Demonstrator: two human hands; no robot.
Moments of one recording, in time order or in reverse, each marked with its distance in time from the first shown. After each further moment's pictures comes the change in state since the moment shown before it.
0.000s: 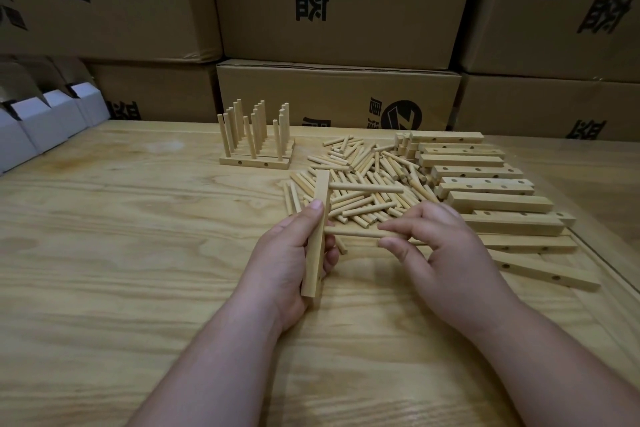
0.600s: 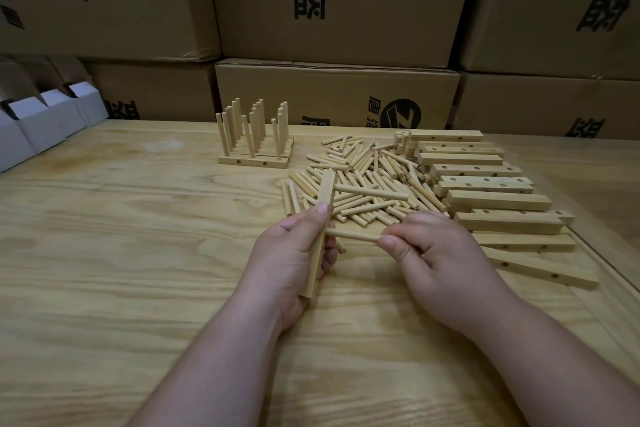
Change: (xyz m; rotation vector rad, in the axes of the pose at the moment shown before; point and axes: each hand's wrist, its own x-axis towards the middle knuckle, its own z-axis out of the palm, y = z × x) left_hand 0.000 -0.003 -0.002 0.078 -0.030 0.059; right_hand 0.001 0.000 -0.002 -0.046 -0.135 0.014
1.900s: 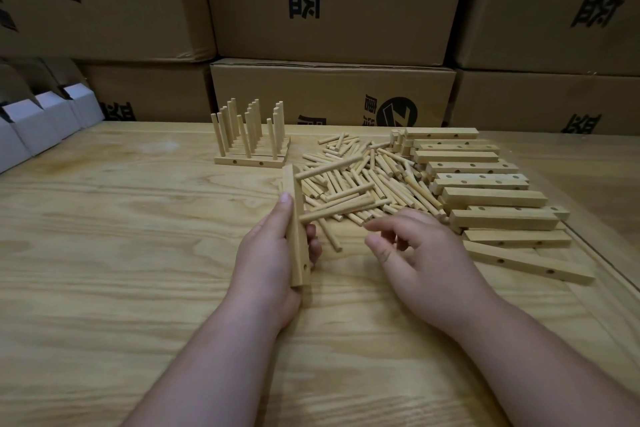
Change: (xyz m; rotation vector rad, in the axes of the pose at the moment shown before) left_hand 0.001 0.005 0.003 -0.100 0.167 0.023; right_hand -0.001 0.001 0.014 0.074 0.061 0.075
